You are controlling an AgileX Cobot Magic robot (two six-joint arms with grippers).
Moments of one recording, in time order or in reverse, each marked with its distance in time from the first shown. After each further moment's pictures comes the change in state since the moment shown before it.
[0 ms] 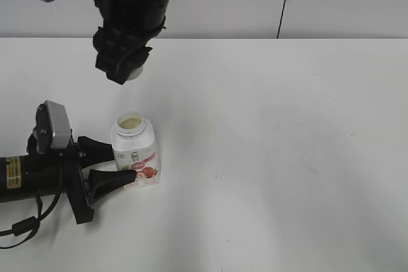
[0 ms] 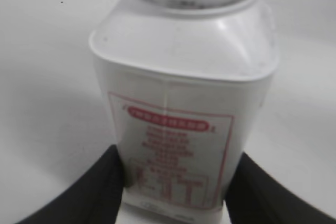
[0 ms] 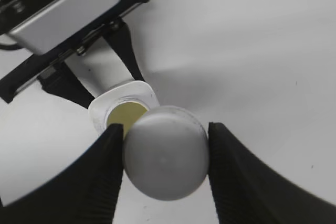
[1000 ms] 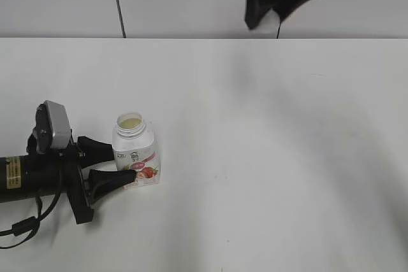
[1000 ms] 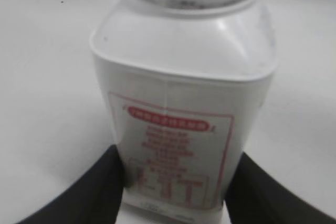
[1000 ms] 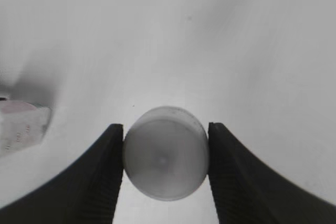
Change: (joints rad) left arm 0.000 0.000 0.000 -0.001 0.000 0.000; right arm -0.368 -0.188 0.208 -0.059 -0.001 0.613
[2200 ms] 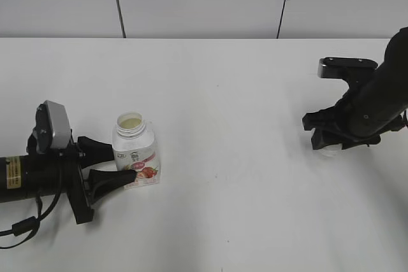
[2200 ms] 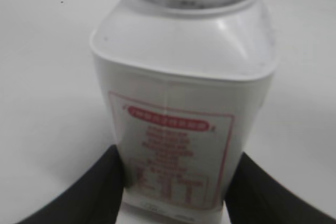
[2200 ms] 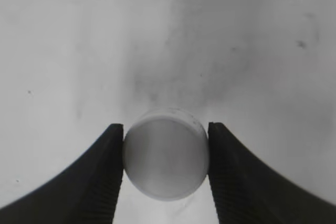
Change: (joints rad) left arm 0.000 0.000 0.000 0.000 -0.001 0.000; right arm -0.256 -0.144 1.004 0.086 -0.771 0.026
